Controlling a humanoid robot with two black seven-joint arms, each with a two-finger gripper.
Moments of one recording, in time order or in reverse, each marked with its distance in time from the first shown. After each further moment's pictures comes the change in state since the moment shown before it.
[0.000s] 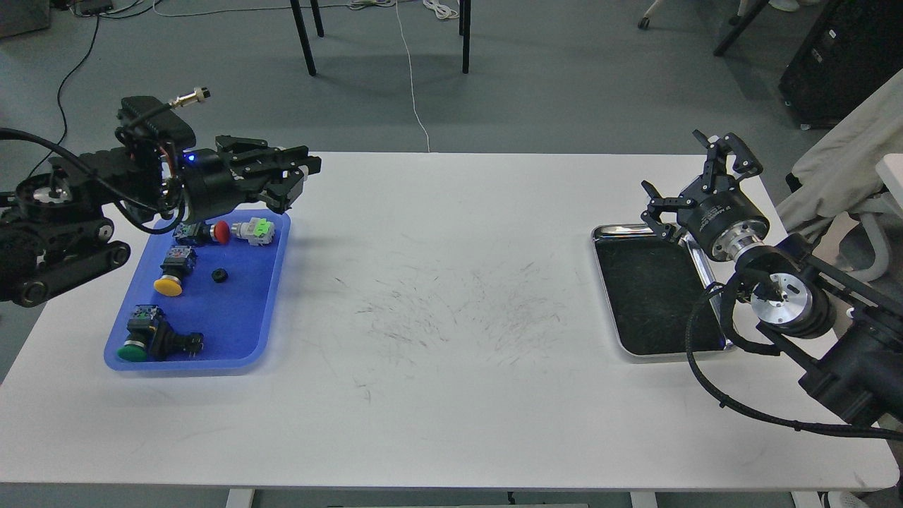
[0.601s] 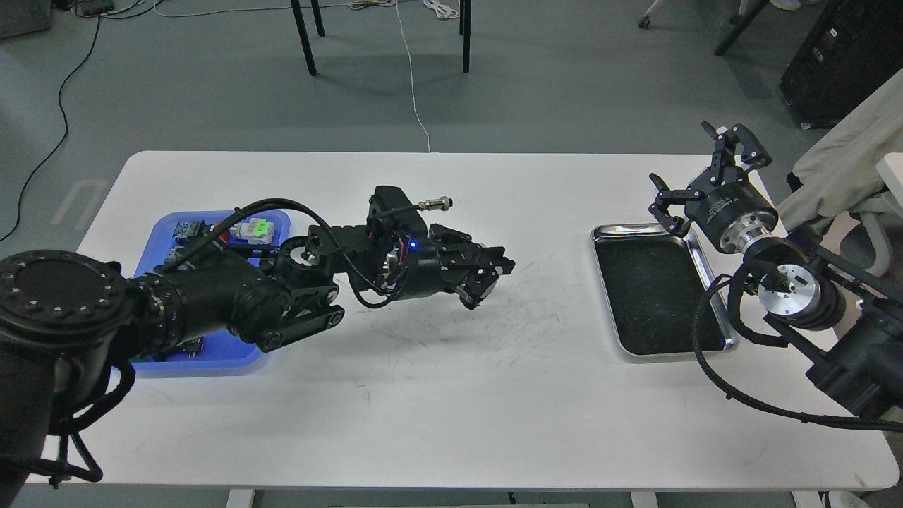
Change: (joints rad) left arm 0.087 -0.570 0.077 0.262 -0.005 0.003 0.000; right arm 0.021 -0.021 0.000 -0.001 0.000 -0.018 -0.009
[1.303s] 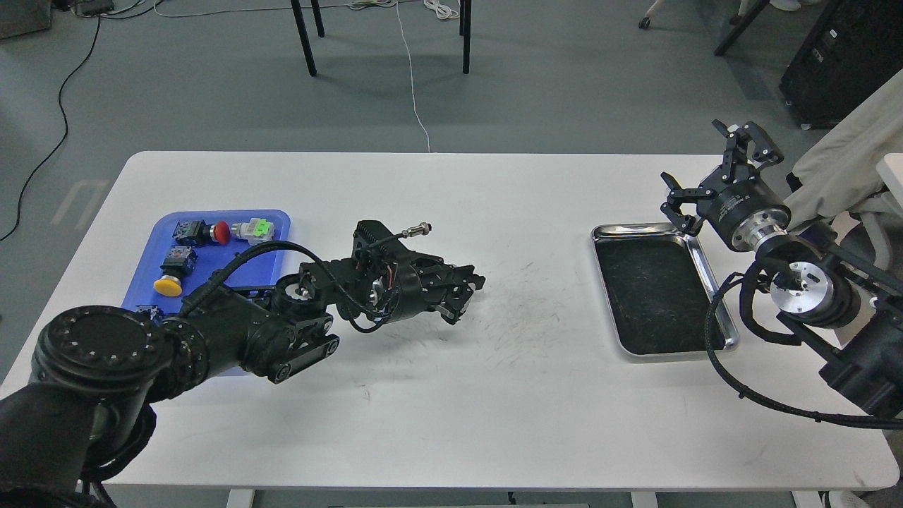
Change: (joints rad) left arm 0.157 -0.060 -0.021 0.205 -0.018 0.015 0.000; right arm 0.007 -0.031 -0.017 0.000 -0.001 -0.004 -0.003
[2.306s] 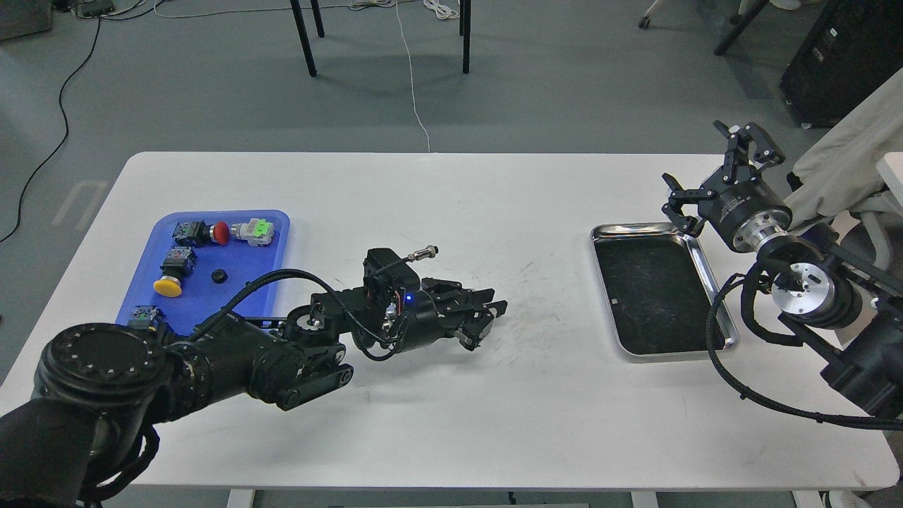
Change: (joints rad) left arm 0.045 0.000 -0.013 -0.091 -0.051 0.043 0.000; right arm -0.001 -0.002 -0.002 0.000 -0.001 0.001 0.001
